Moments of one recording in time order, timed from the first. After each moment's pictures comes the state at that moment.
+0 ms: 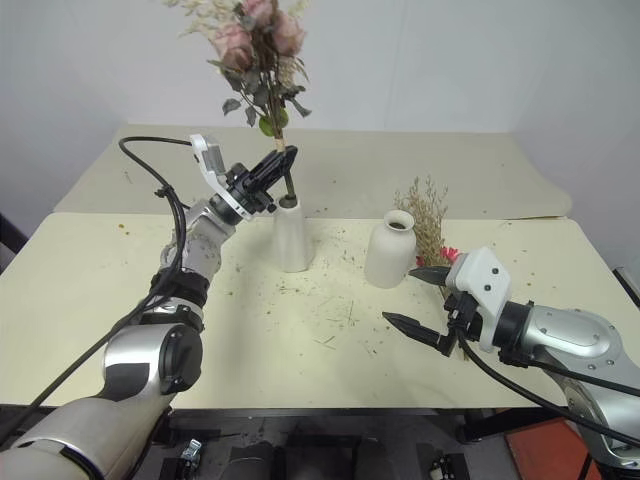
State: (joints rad) left arm -1.10 0.18 0.29 0.93 -0.47 -0.02 -1.07; right arm -0.06 -0.88 -0.24 -0.60 0.58 0.56 0.80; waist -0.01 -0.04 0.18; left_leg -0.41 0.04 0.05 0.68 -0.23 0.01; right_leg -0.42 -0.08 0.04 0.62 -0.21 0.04
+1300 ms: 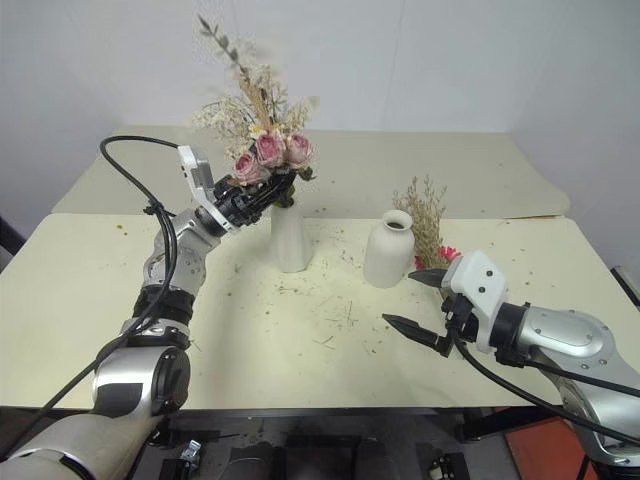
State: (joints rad) left arm -0.95 0.26 0.23 0.69 -0.47 0.02 -1.09; right arm -0.06 -0.87 -0.21 -0.58 0.53 0.54 0.80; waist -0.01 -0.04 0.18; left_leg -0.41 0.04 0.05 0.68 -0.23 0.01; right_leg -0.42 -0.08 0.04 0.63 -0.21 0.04
